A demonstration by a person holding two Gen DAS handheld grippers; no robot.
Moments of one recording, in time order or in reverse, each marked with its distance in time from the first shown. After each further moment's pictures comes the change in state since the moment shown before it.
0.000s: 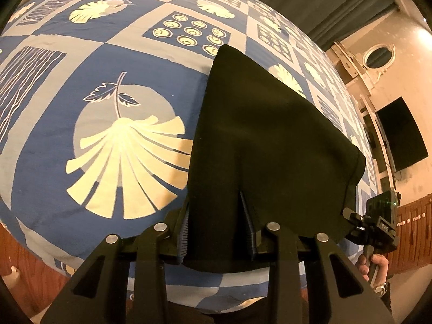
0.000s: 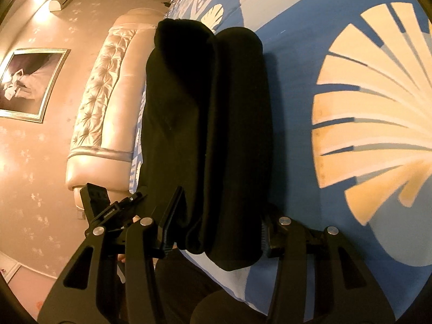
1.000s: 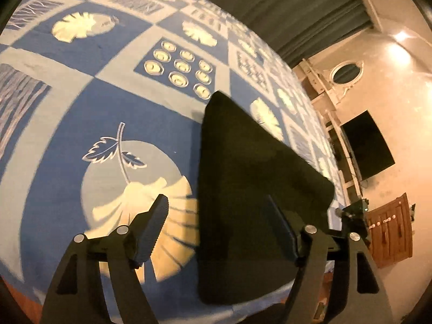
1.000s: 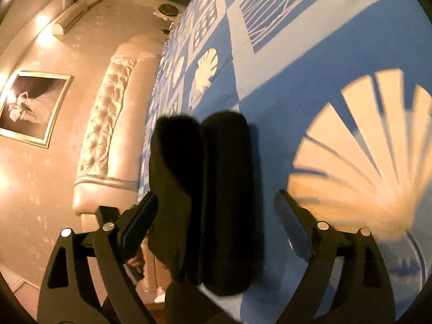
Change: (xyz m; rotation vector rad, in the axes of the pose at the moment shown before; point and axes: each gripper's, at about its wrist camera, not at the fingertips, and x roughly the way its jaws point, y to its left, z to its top) left arm -0.002 0.043 0.055 0.014 -0.061 -0.222; right arm -0.026 -0.008 0.048 0.040 -0.142 0.030
